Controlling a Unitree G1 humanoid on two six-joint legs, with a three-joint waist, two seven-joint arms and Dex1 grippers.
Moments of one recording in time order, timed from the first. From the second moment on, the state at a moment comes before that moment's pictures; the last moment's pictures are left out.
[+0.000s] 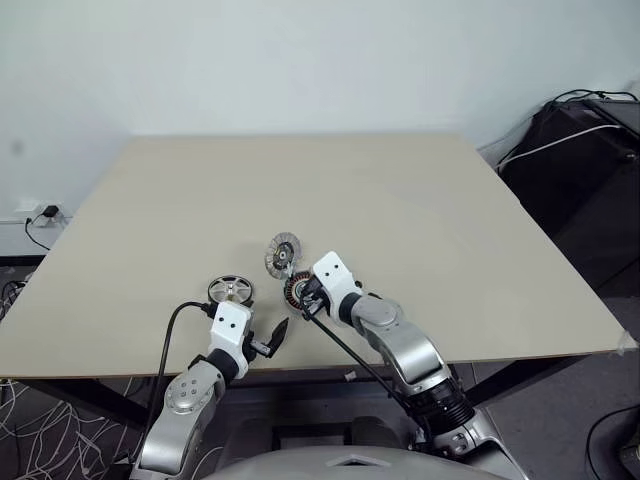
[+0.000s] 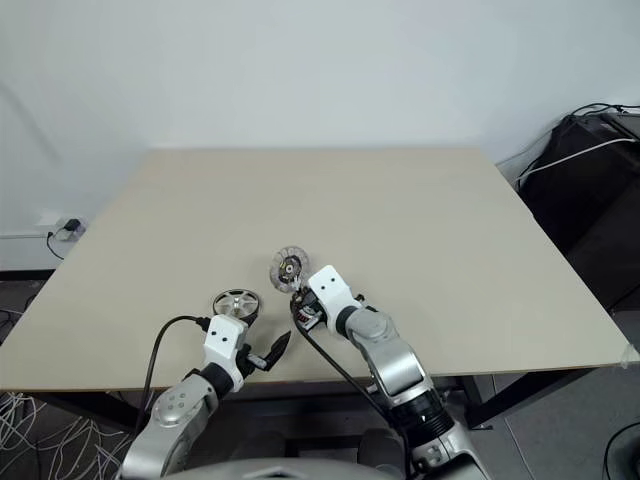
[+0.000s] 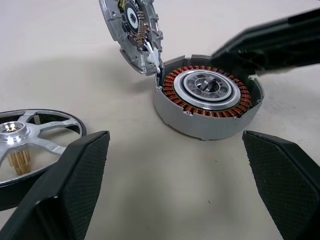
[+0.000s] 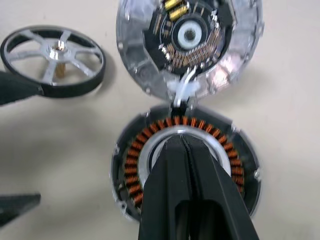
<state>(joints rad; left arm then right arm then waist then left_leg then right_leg) 0.30 0.22 -0.17 -0.18 -0.12 0.14 -0.37 -0.22 -0.08 0.37 -0.04 -0.05 0.63 0.37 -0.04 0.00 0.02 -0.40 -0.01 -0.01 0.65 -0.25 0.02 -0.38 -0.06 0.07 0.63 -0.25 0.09</state>
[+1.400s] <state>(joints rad) 0.30 0.20 -0.16 -0.17 -0.12 0.13 -0.35 -0.23 -0.07 0.37 -0.03 -0.05 0.58 0.35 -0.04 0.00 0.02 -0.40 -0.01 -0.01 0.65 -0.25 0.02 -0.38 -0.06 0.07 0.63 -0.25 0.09</state>
